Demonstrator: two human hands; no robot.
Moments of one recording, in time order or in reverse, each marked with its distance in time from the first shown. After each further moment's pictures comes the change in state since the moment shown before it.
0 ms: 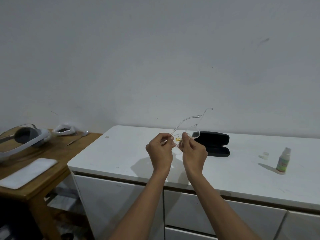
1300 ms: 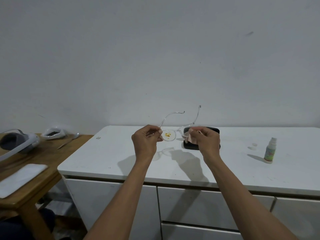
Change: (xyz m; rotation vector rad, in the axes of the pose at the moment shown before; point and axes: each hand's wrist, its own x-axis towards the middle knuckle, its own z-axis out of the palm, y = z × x) left_hand 0.024 0.017 -0.015 0.000 -0.138 0.006; right_hand 0.054 -0.008 -0.065 0.076 -0.088 0.086
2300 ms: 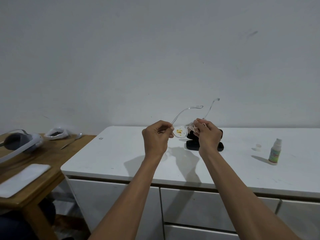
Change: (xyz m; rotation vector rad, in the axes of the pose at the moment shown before) left_hand -0.002 0.015 0.015 0.055 -0.082 0.152; right_hand 0.019 -0.006 0.025 0.301 0.201 0.109
